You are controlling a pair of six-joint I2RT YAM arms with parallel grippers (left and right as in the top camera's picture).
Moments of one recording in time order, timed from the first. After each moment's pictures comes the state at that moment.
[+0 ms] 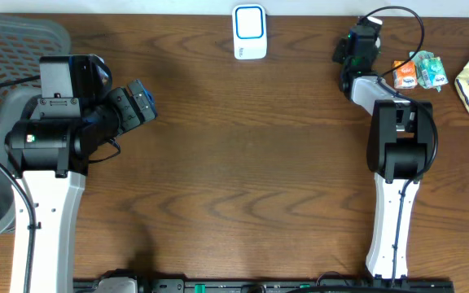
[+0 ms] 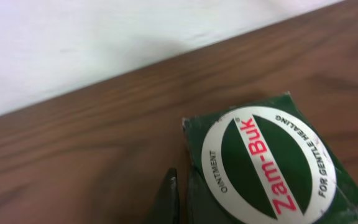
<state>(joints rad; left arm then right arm) 0.00 1.29 1.45 -1.09 0.14 -0.46 0.01 2.53 1.77 0.25 0.30 0.26</state>
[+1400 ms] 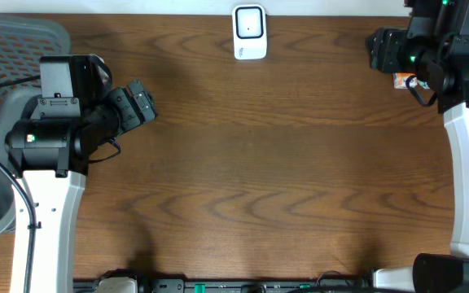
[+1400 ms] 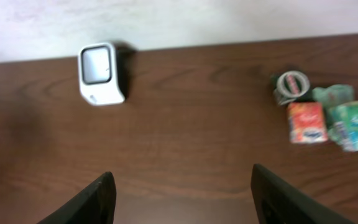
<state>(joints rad) 0.00 1.29 1.45 -1.09 0.14 -0.46 -0.03 1.60 1.77 -0.91 -0.21 0.07</state>
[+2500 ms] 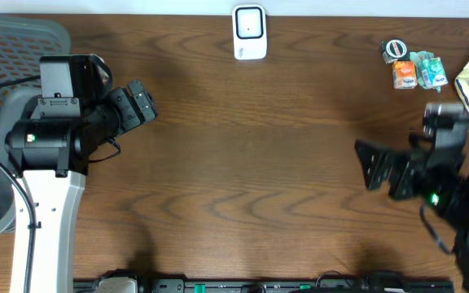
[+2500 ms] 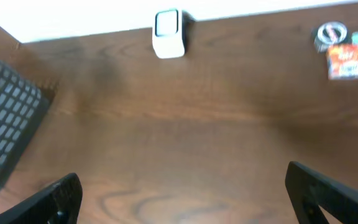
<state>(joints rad) 0.00 1.29 1.45 -1.09 0.14 -0.46 -0.03 0.85 1.33 -1.11 -0.36 0.11</state>
